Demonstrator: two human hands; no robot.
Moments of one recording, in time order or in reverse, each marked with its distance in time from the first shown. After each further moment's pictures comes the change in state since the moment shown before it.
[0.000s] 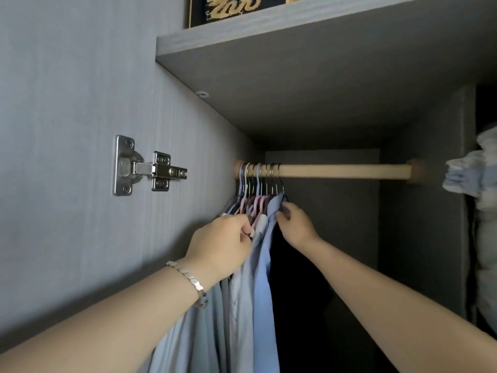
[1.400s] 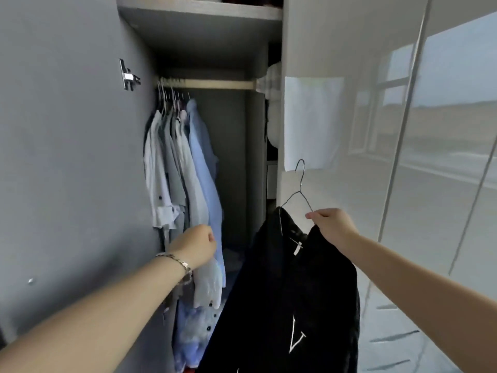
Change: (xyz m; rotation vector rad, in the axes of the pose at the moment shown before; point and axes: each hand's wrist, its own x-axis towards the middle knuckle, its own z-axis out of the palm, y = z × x) left_hand -0.370 0.033 -0.062 -0.148 -0.627 0.048; right_hand -0.539 -0.123 -0.216 -0.126 0.168 0.767
